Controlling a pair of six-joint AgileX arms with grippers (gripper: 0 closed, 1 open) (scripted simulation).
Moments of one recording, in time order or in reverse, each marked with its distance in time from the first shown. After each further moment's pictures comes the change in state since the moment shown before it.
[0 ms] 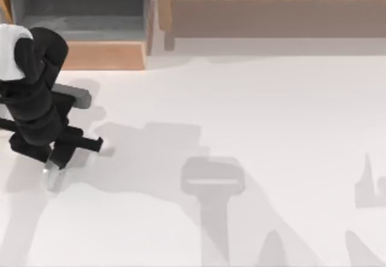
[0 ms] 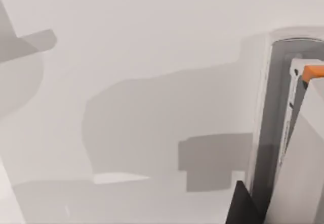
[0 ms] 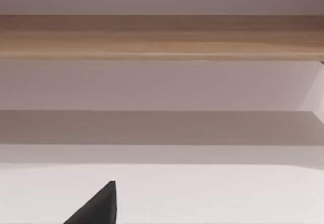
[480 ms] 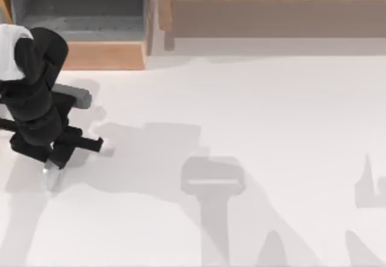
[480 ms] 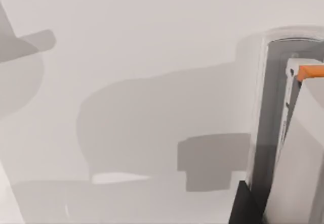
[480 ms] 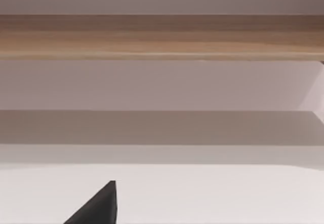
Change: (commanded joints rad) left arm 0.000 0.000 0.000 0.000 0.000 0.000; right arm 0.000 0.000 0.000 0.000 0.000 0.000
